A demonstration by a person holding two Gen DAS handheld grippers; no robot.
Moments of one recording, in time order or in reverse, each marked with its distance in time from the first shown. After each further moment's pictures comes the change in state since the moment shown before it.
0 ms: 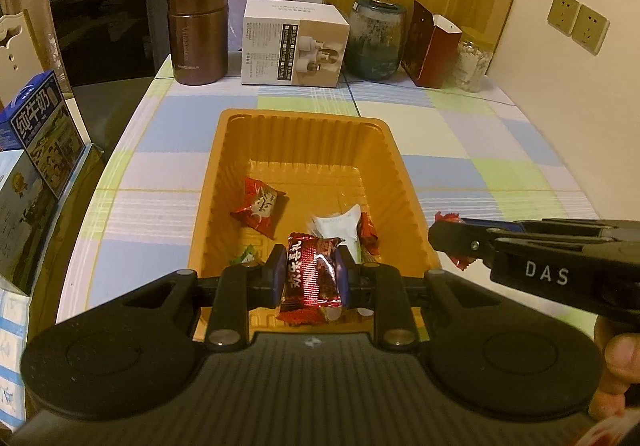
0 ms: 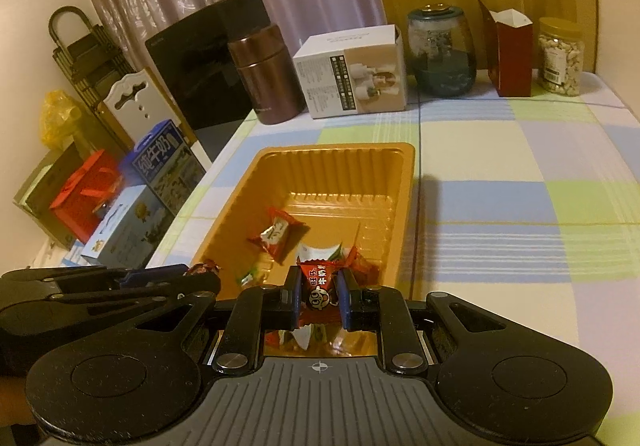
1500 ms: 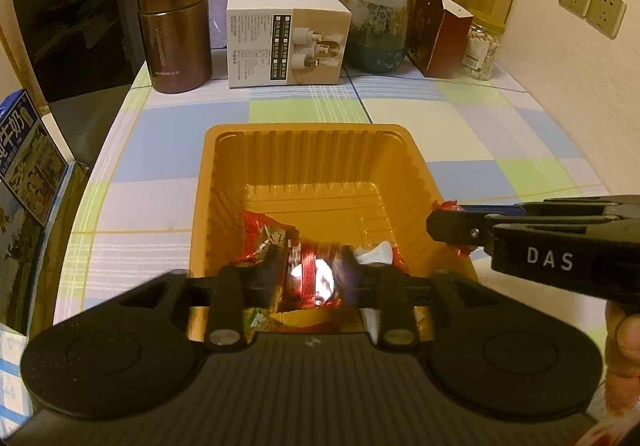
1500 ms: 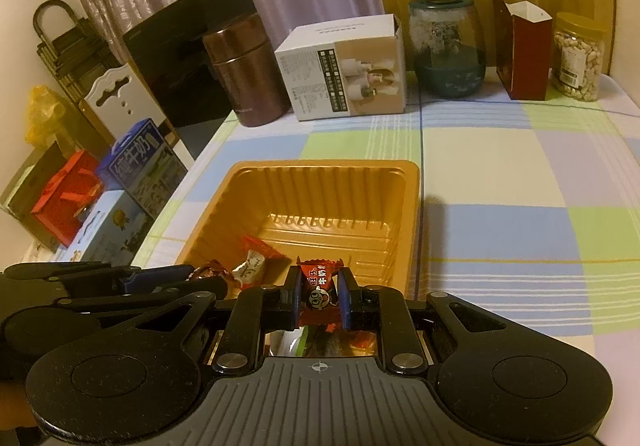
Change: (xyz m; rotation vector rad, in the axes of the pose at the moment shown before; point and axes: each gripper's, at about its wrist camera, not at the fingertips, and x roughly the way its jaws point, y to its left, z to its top) left arm 0.065 0.013 0.033 0.068 0.031 -0.006; right arm 0.062 -0.014 0.038 0.006 0.031 -0.027
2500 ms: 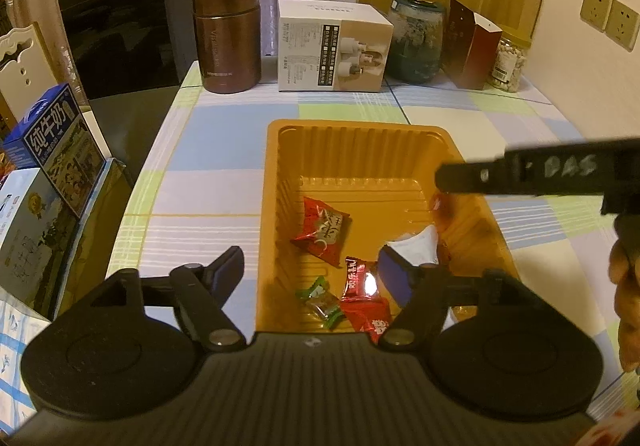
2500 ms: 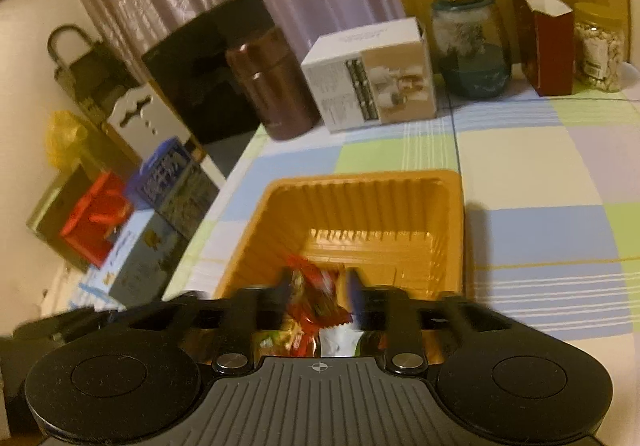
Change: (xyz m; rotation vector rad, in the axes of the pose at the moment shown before) left arm -0.032 0.029 -0.024 -0.043 -0.046 0.083; right arm 0.003 0.013 0.009 0.065 -0.041 0.092
